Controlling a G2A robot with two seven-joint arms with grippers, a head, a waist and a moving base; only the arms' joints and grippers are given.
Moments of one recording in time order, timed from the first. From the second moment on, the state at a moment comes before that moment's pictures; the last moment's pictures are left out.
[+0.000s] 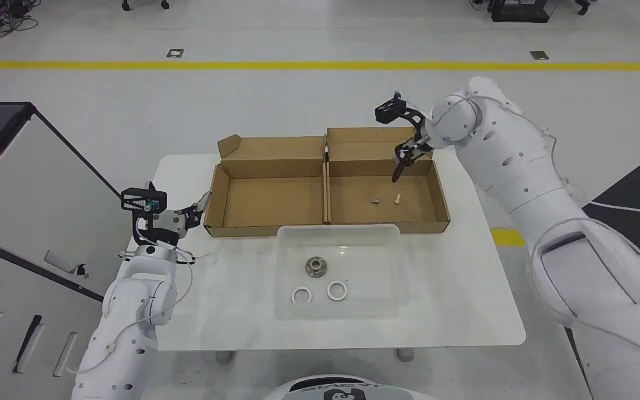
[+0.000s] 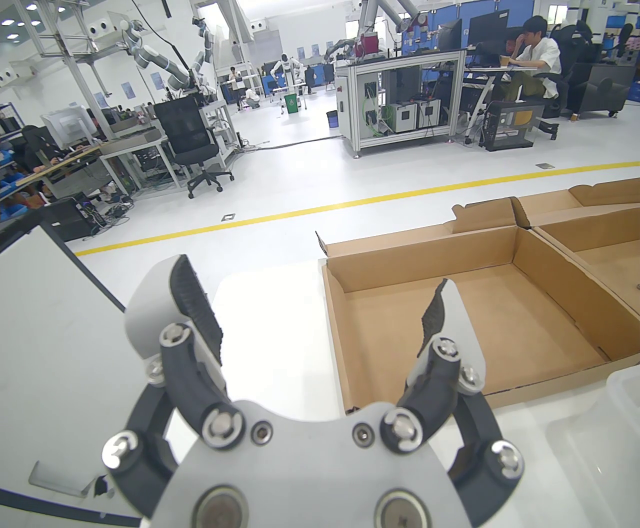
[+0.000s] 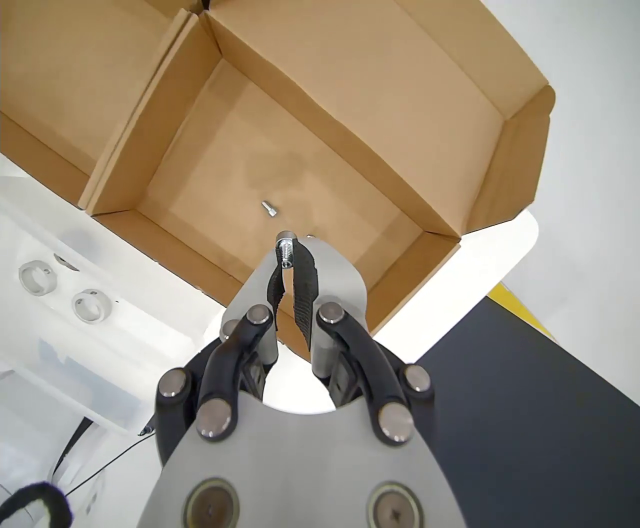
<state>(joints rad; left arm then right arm) 1.73 -1.15 -1.60 -1.80 1.33 0.00 0.00 -0.41 -1.22 0.70 -0.87 -0.63 -0.30 1.29</state>
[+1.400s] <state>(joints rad) 1.73 -1.15 -1.60 -1.80 1.33 0.00 0.00 -0.45 -1.38 0.52 -0.55 -0.68 -0.35 1.21</state>
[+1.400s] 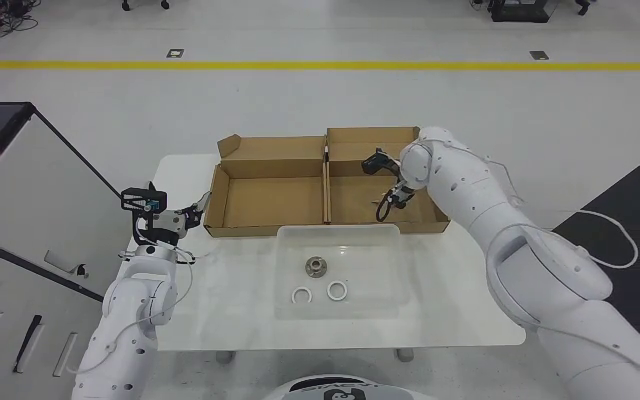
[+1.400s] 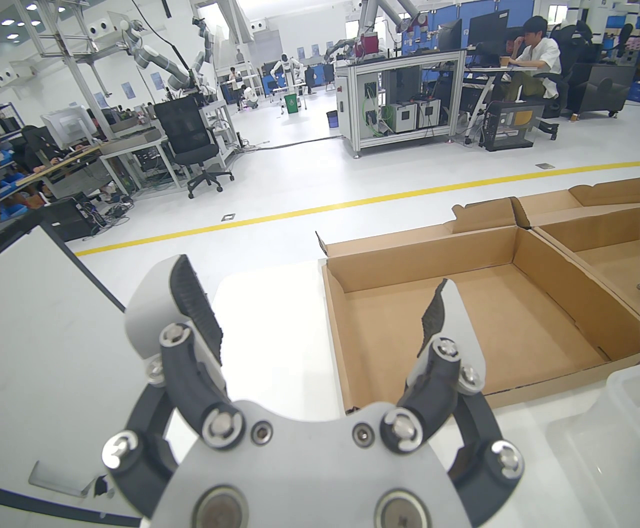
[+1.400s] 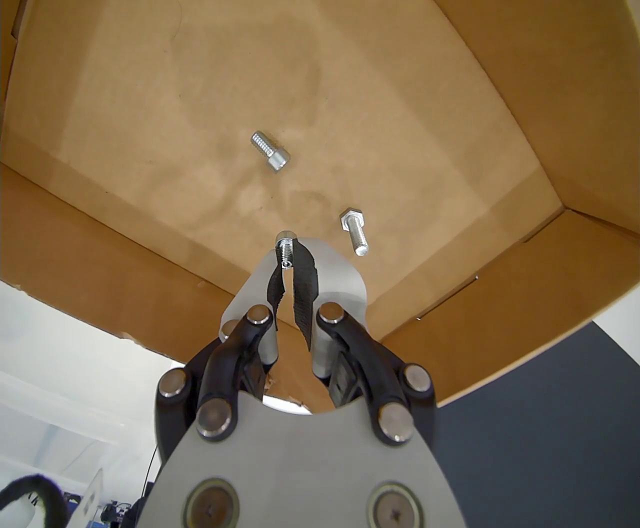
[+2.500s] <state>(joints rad) 1.73 -1.15 -1.60 -1.80 1.33 0.00 0.00 -0.40 -1.38 0.62 -0.51 -0.55 -0.43 1.20</state>
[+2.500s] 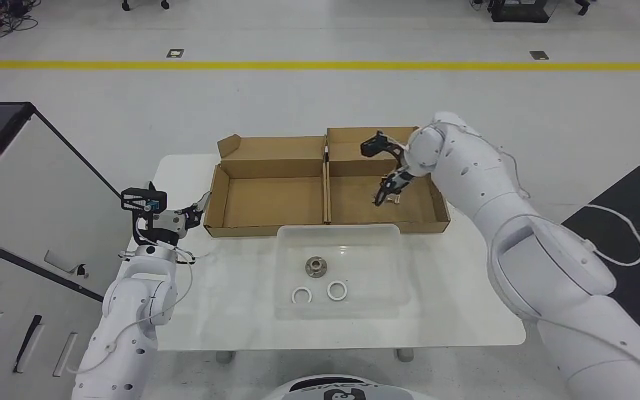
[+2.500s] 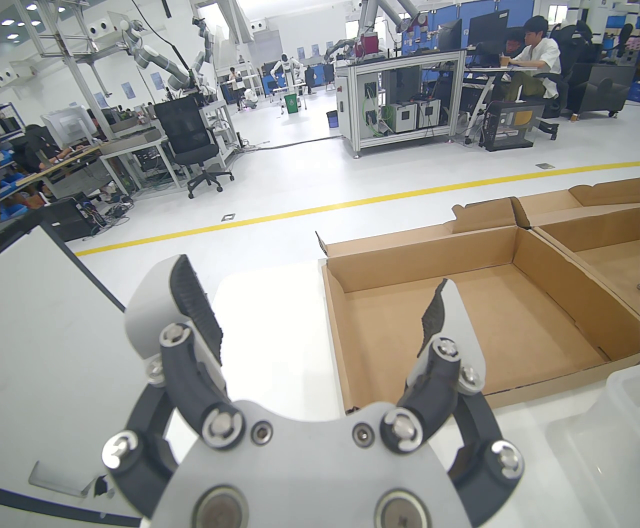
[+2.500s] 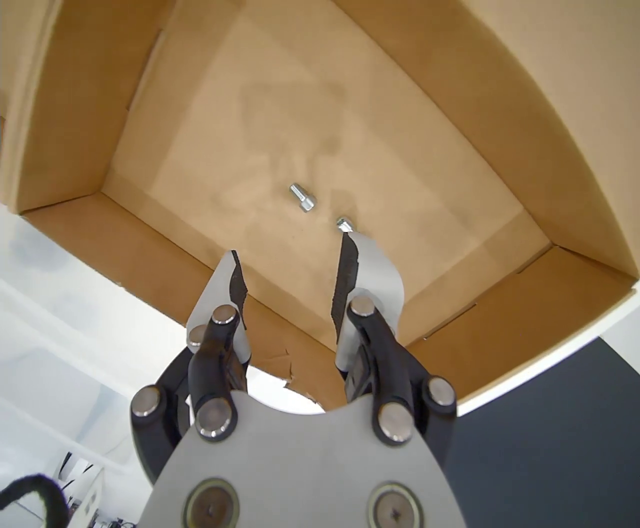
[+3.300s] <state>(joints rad) 1.73 -1.15 -1.60 -1.80 1.33 0.00 0.00 -0.77 -1.04 1.28 -1.35 0.25 -0.33 1.49</state>
